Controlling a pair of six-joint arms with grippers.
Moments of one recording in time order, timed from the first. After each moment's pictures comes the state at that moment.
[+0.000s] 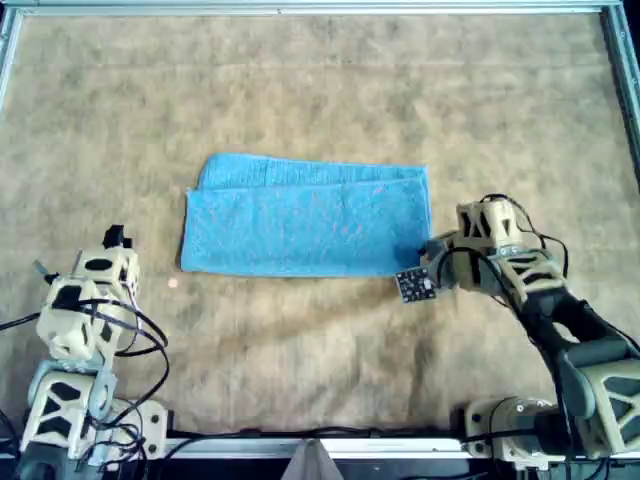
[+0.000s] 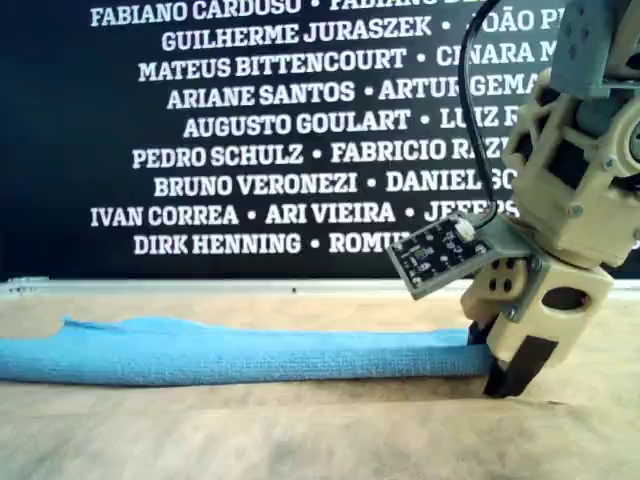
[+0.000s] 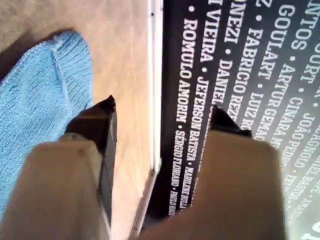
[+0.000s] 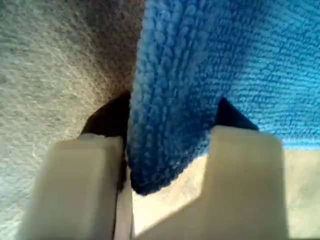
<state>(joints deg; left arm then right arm) -6.8 177.1 173.5 11.2 -3.3 1.9 13.9 88.1 120.4 33.7 -11.5 -3.6</state>
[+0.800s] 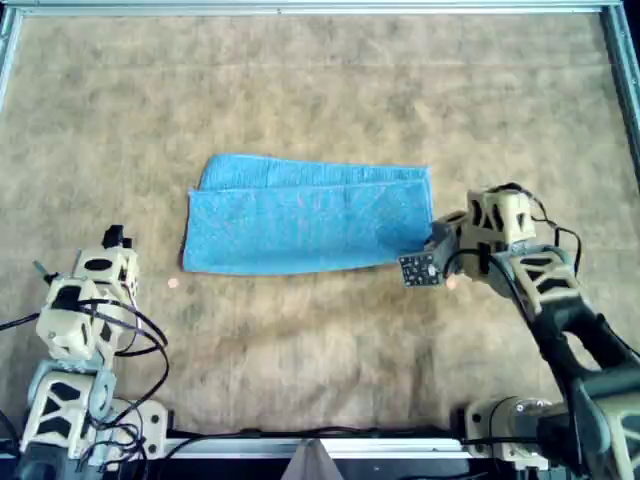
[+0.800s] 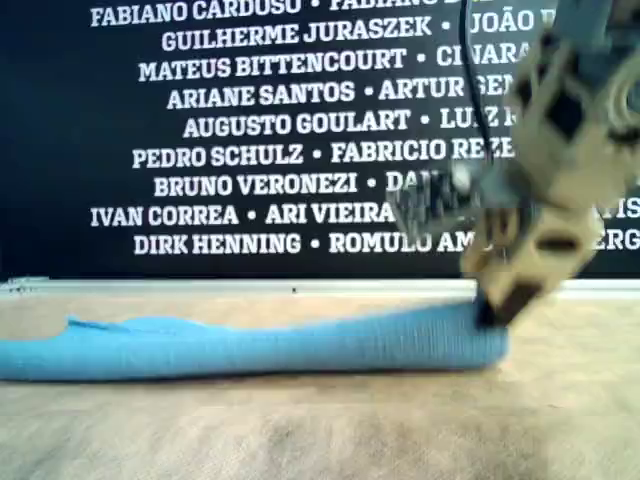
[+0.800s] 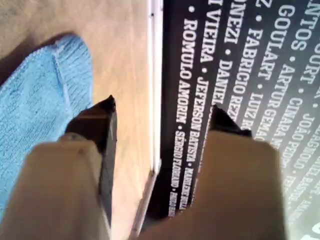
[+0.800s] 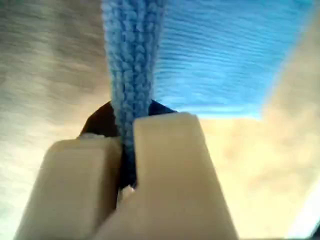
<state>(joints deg) -6.6 177.1 173.5 11.2 -3.3 1.9 13.7 100.5 120.5 33.8 -10.9 -3.1</state>
